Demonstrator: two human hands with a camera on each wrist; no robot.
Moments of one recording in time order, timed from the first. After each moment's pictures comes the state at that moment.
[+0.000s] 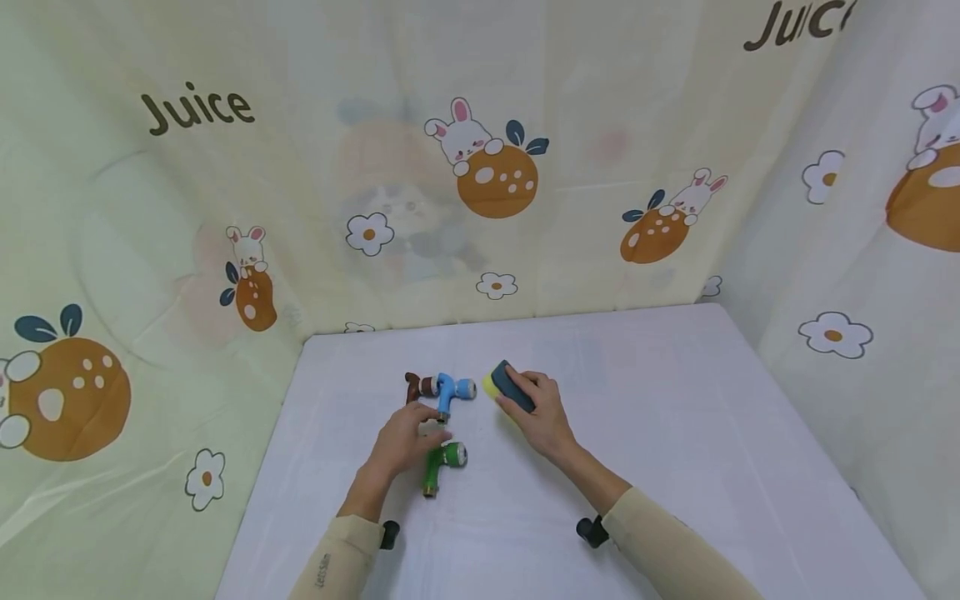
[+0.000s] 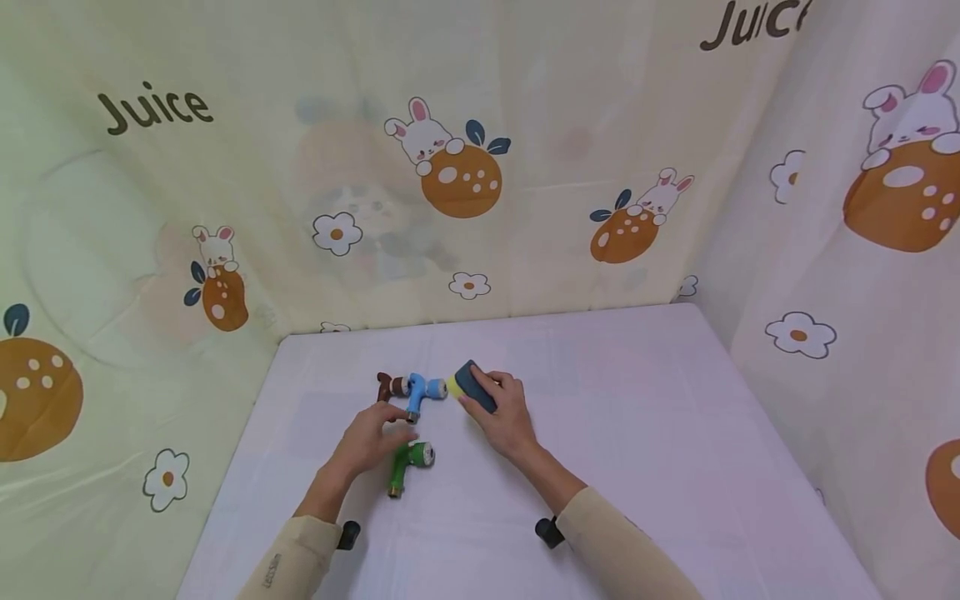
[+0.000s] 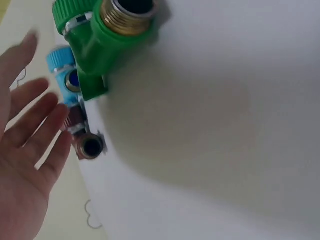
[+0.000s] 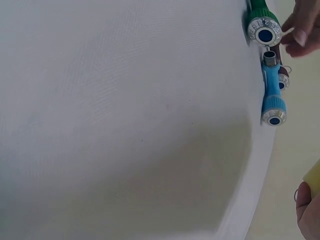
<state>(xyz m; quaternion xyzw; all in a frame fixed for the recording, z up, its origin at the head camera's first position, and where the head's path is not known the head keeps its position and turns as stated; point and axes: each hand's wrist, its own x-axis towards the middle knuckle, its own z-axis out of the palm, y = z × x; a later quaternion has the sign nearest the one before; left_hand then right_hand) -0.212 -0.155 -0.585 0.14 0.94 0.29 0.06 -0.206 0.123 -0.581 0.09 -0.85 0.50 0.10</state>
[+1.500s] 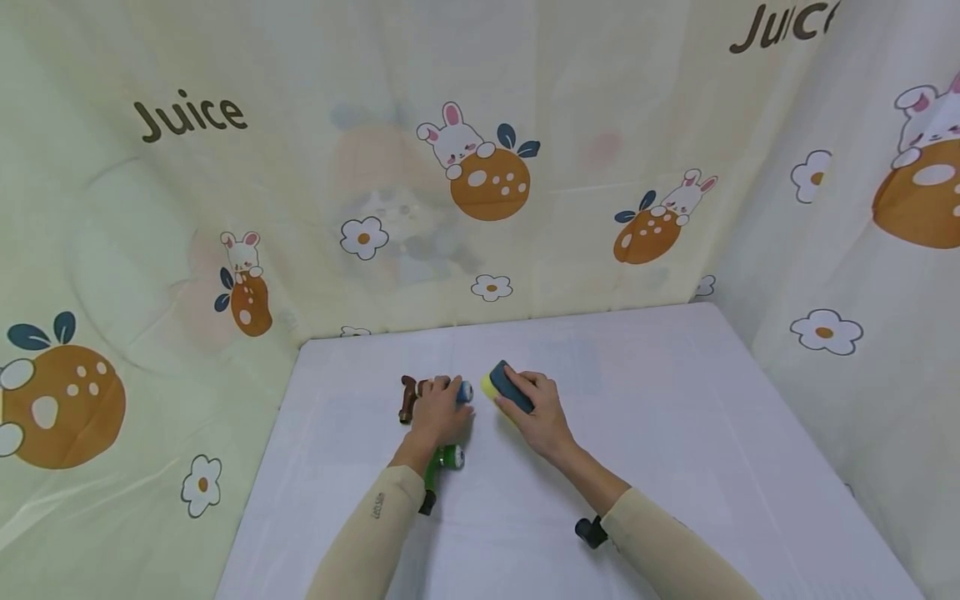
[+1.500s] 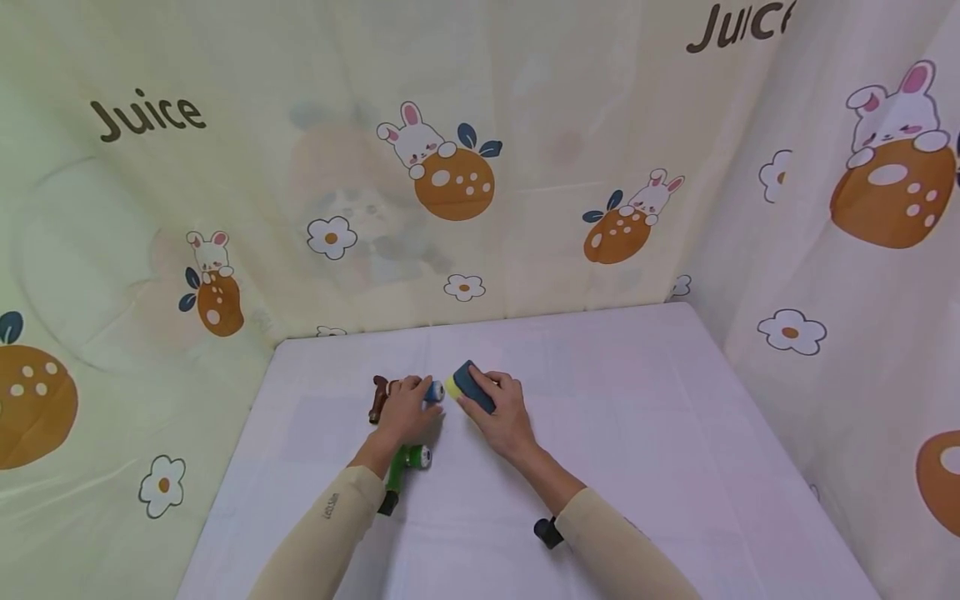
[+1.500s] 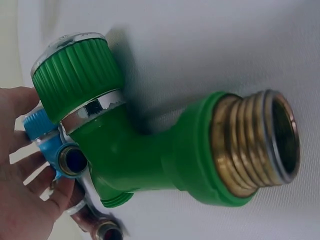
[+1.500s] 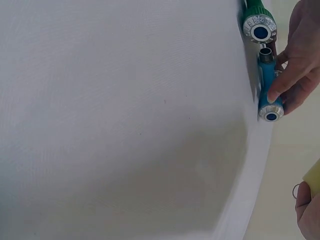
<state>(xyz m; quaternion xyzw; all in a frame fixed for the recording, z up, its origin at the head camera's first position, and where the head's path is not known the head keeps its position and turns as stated) -0.262 -0.084 -0.597 0.11 0.98 0.18 0.04 -0.206 0.129 -0.580 0.09 -0.85 0.51 0.10</state>
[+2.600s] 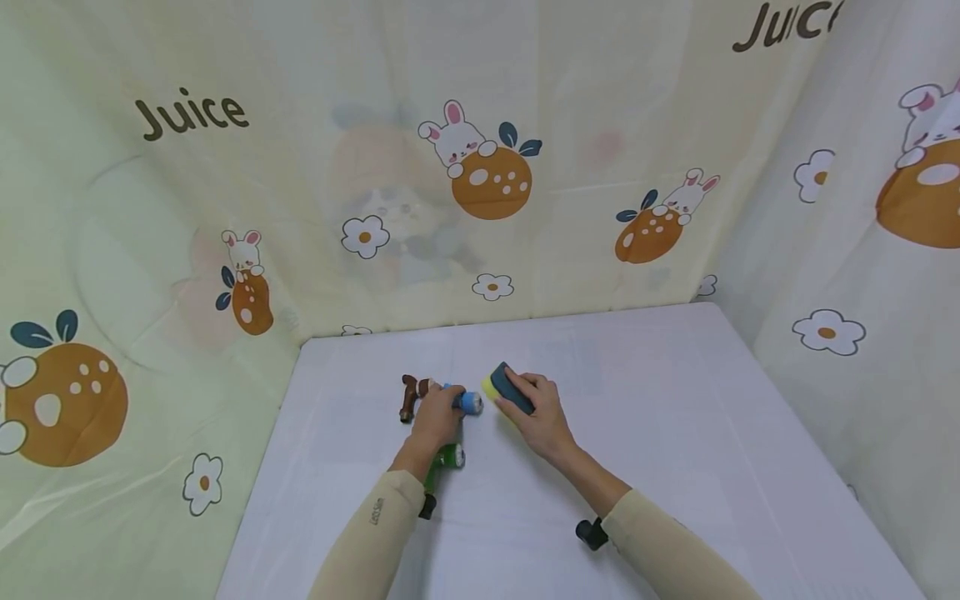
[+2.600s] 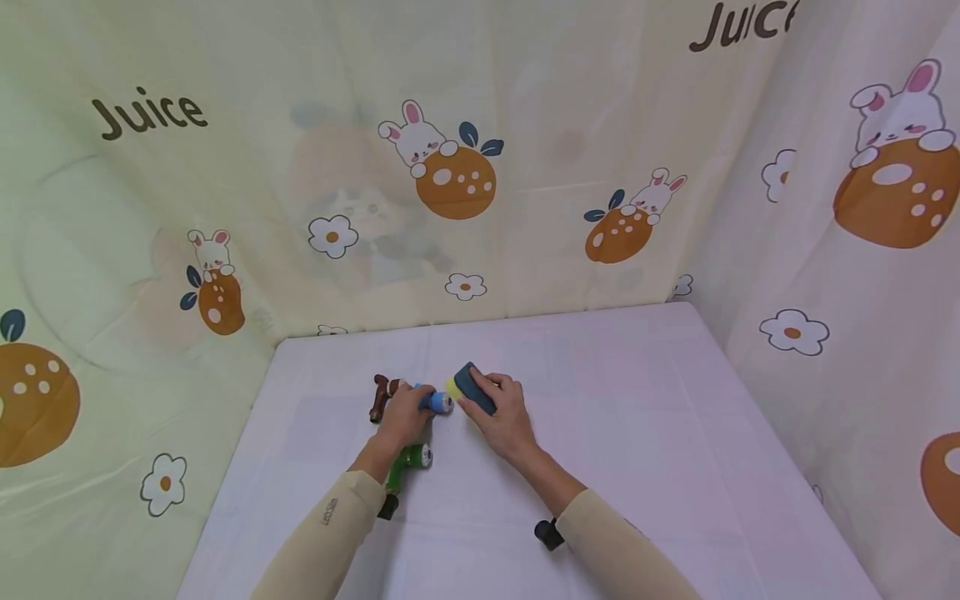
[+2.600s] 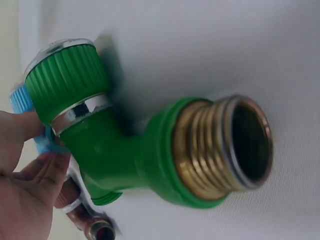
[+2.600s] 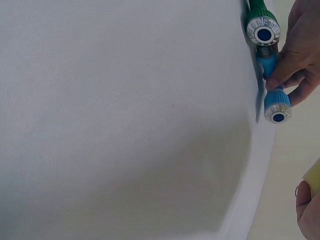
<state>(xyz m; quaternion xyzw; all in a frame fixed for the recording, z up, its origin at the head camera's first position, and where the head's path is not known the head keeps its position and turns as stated) -0.257 -0.087 -0.600 0.08 0.96 0.25 0.04 -0.203 0.127 -0.581 0.08 -0.85 0.50 0.09</state>
